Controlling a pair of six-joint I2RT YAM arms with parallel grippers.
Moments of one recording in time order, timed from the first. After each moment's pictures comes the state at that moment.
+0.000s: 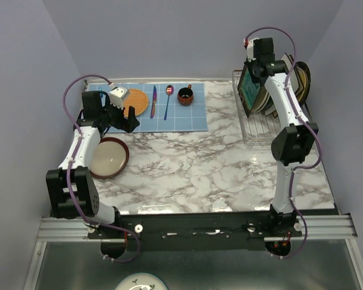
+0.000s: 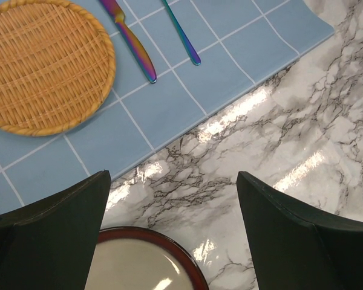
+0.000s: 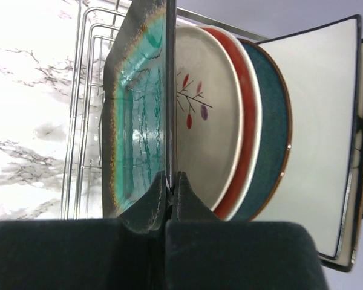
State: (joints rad) left arm 0.10 1.45 1.10 -0.30 0.64 0.30; right arm 0.16 2.16 2.29 -0.80 0.30 -0.32
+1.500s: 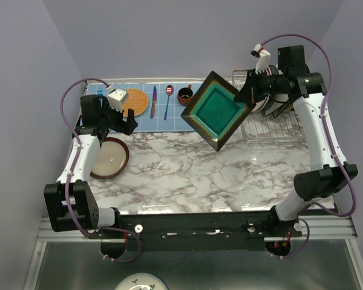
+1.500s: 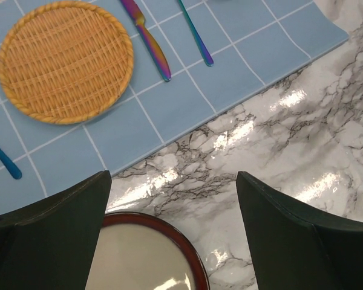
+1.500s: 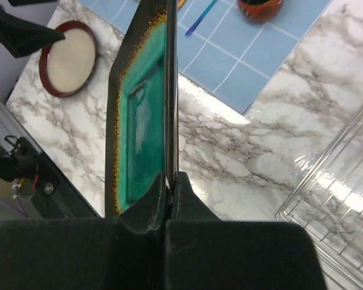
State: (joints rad) left arm 0.09 1.35 1.02 -0.27 0.57 0.28; right arm 0.16 1.63 1.99 -1.04 -0.63 -0.06
